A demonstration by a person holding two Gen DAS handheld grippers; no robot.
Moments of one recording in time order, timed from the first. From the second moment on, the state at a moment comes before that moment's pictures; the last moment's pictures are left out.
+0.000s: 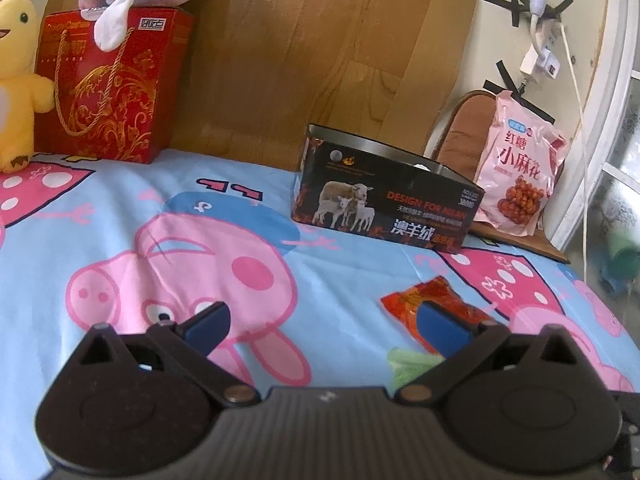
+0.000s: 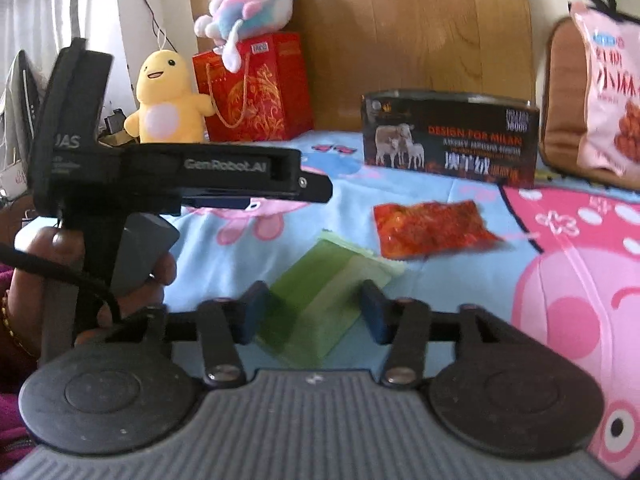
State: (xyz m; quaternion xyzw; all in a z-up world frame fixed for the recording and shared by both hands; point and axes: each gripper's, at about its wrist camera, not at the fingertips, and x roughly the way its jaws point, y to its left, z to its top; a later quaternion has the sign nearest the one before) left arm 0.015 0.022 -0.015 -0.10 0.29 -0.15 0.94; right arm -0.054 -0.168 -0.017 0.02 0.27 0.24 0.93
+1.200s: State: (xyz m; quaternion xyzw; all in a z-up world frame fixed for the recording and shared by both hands) left arm -0.028 -0.005 -0.005 0.01 0.16 -0.09 0.98; right arm -0.042 -0.212 -0.020 0.17 0.23 0.20 0.94
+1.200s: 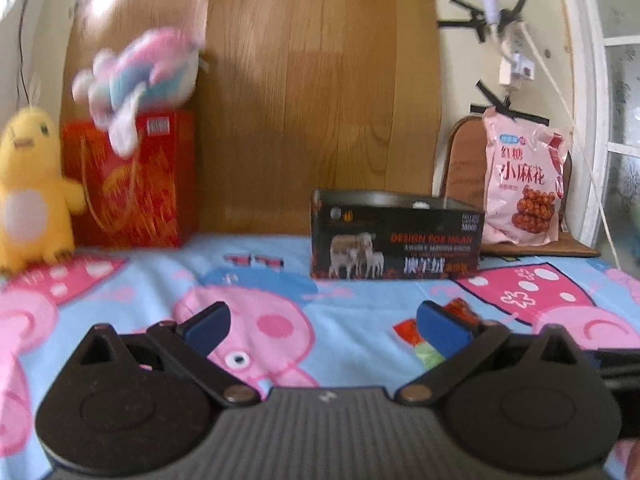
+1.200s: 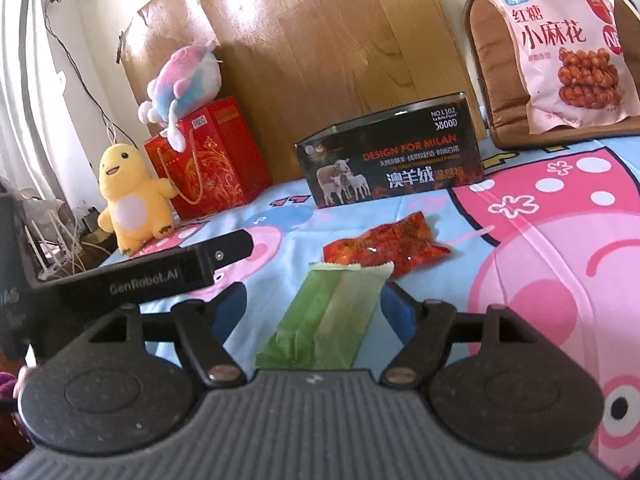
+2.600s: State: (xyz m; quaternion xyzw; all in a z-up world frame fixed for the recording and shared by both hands) left arm -0.028 0.021 -0.003 -0.04 0.21 -0.08 0.97; right arm -0.040 -0.215 -0.020 0.17 0.24 0.21 0.93
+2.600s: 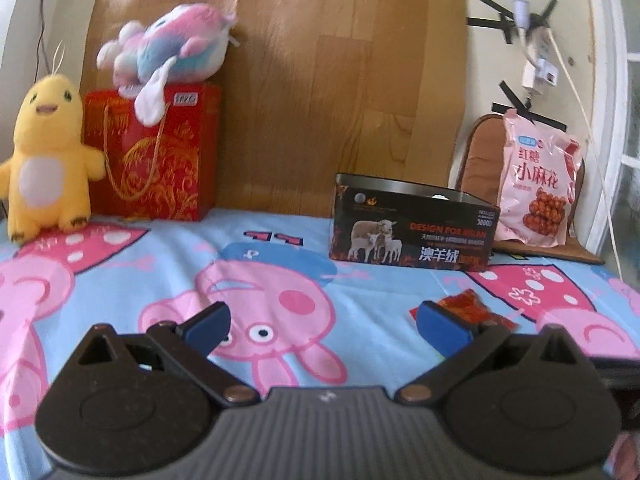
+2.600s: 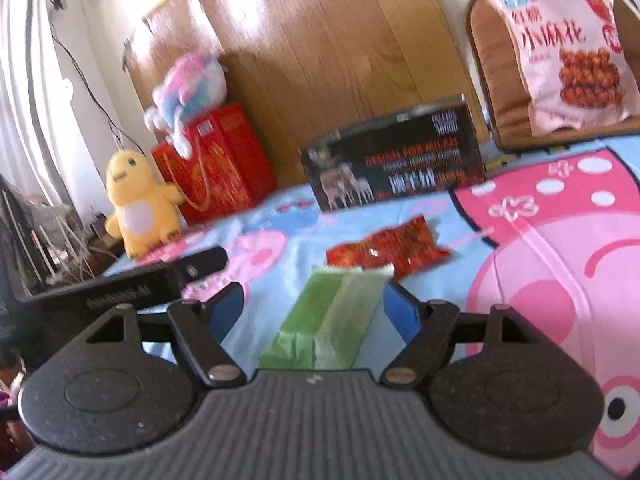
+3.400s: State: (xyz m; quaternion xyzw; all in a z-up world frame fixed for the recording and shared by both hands) left arm 0.007 0.055 -0.012 -0.19 0.38 -0.28 0.86; right arm -0.040 -0.205 -0.016 0.10 0.28 0.30 0.91
